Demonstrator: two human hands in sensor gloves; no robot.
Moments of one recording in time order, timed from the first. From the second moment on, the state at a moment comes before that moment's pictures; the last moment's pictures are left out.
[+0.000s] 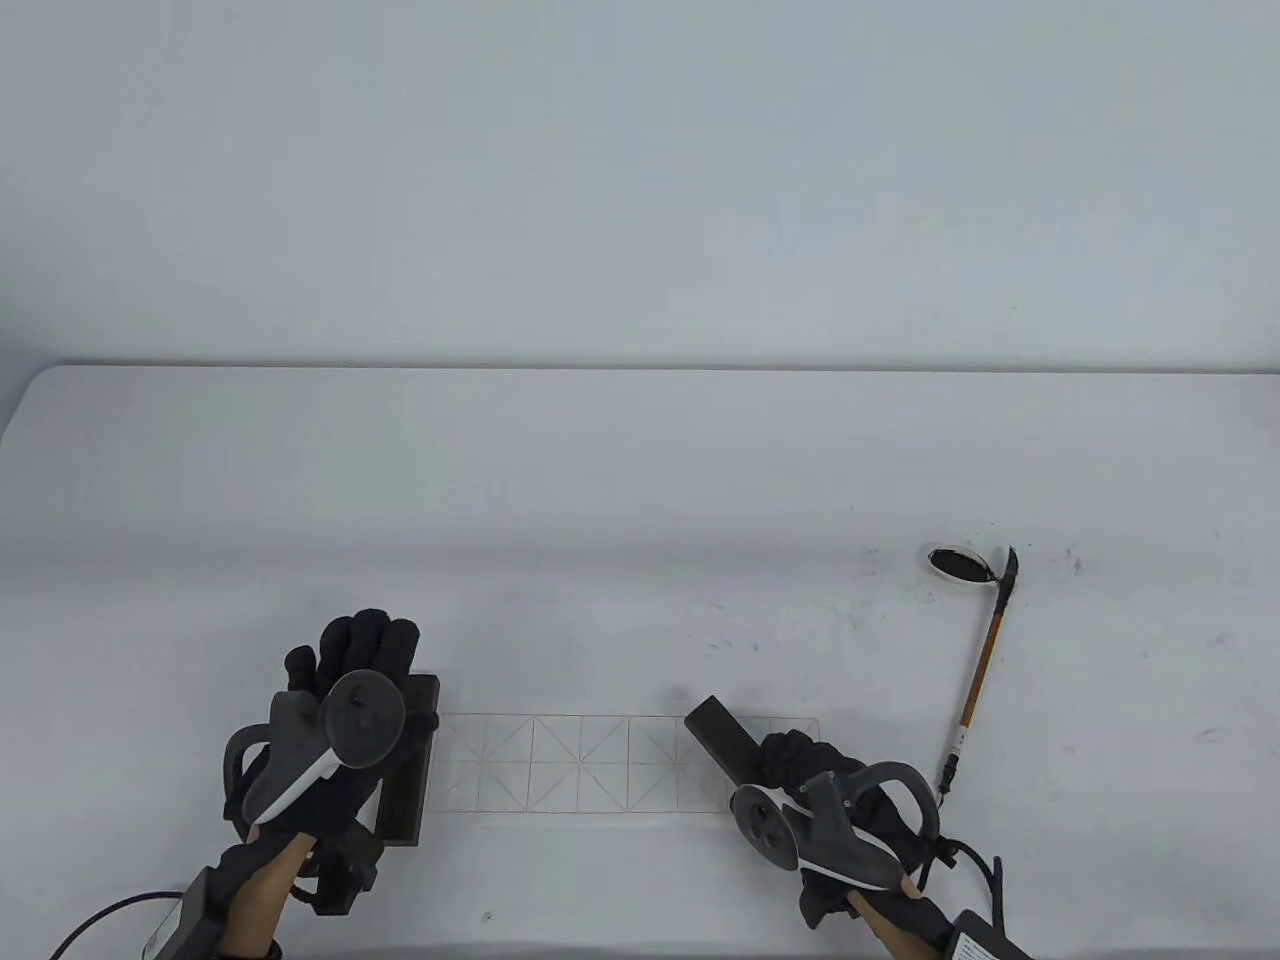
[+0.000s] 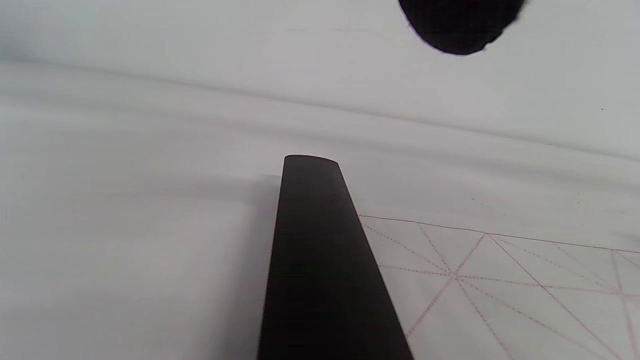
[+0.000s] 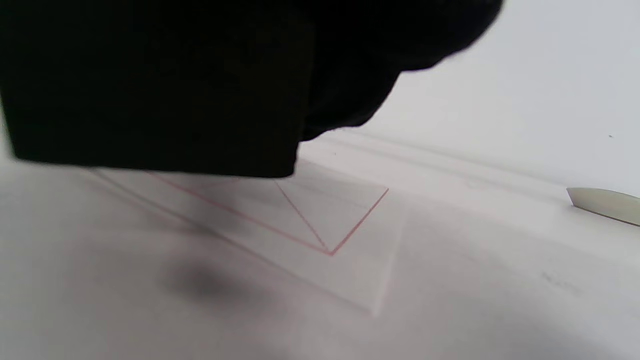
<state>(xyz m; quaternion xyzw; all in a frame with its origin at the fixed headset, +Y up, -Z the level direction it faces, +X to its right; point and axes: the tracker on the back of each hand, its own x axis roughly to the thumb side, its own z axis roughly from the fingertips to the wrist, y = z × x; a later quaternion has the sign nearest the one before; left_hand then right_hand) -0.263 -0.703 -0.290 -0.07 -0.01 0.07 0.99 0.124 -0.729 -0.258 -0.19 0.04 -0.97 0.12</state>
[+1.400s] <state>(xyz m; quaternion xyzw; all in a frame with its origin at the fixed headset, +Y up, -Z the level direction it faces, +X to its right) -0.269 -0.707 -0.291 -0.10 0.00 0.08 0.99 0.179 -0.736 -0.279 0.08 -0.14 -0.98 0.10</state>
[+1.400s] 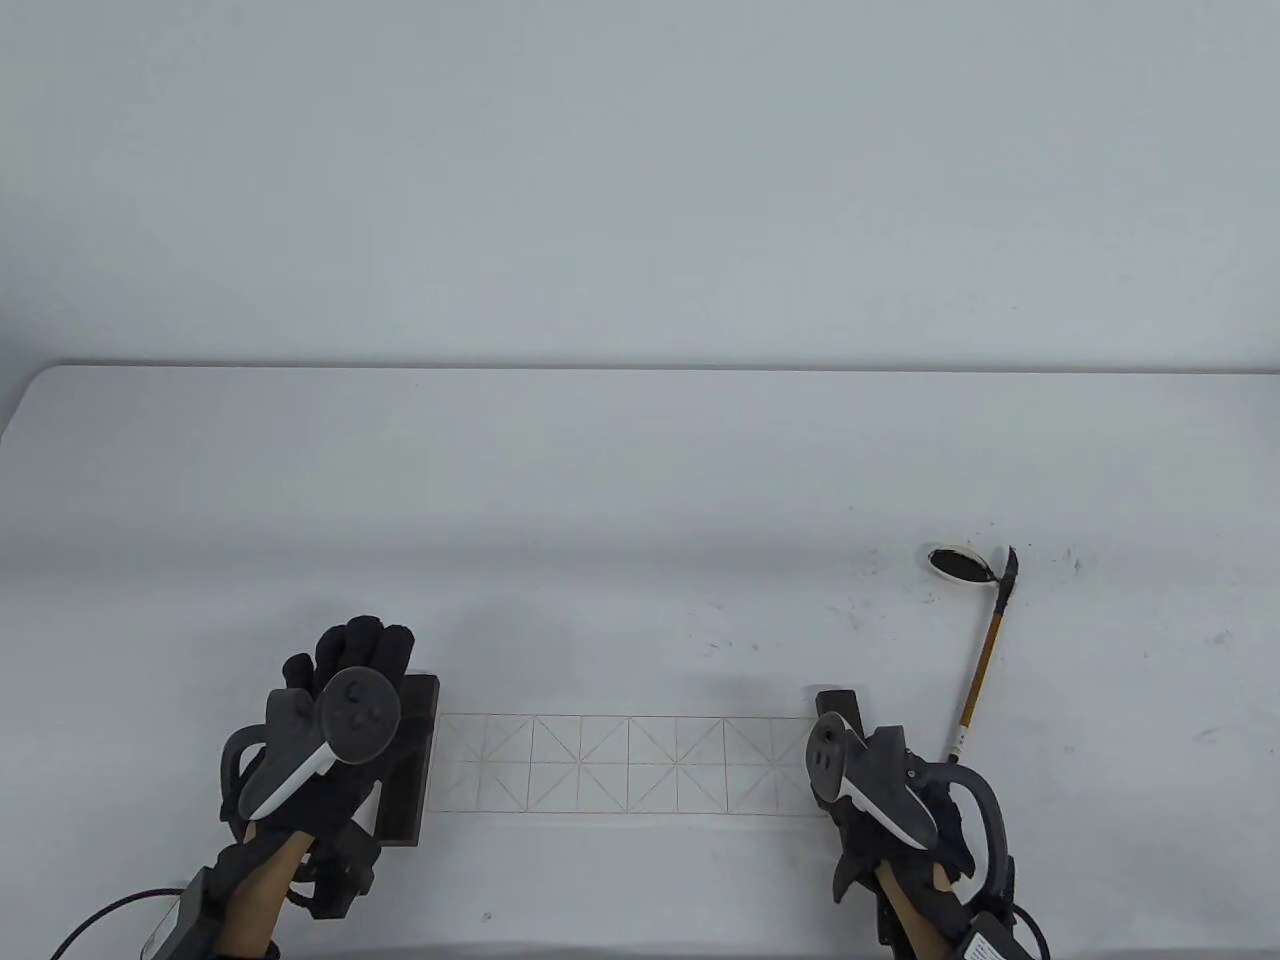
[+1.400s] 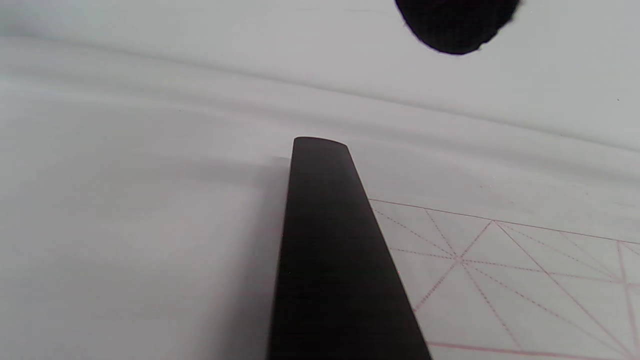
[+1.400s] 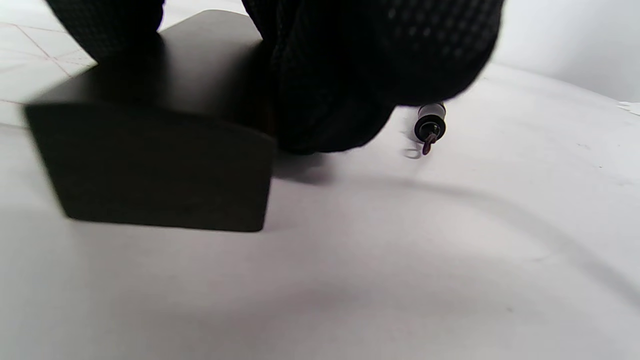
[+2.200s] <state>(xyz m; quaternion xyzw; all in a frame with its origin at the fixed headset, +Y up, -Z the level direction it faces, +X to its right) -0.267 -0.707 -0.292 -0.11 0.00 0.08 0.99 0.187 -0.728 -0.281 0.08 -0.14 -0.99 0.04</state>
